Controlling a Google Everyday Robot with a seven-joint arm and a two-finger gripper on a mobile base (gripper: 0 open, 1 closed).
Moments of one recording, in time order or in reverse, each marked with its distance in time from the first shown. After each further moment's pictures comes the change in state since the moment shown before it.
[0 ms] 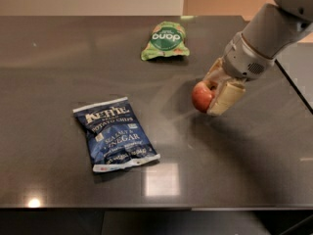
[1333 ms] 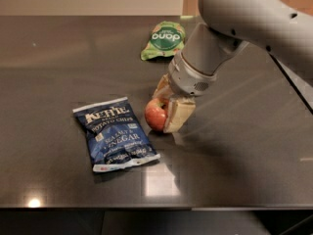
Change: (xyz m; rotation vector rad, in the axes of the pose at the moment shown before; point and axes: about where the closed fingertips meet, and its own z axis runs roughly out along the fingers) arm -0.095 0.033 0.065 -0.075 -0.038 -0.285
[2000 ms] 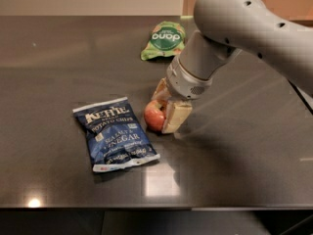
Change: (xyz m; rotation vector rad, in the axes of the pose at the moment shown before) arm 0.009 -0.010 0.017 0.016 0.009 -0.002
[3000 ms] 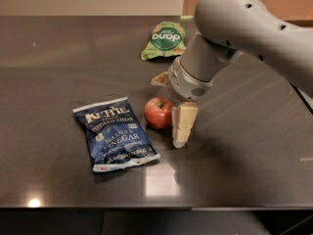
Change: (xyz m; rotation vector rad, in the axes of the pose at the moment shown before) arm 0.001 0.001 0.001 0.007 0.000 0.002
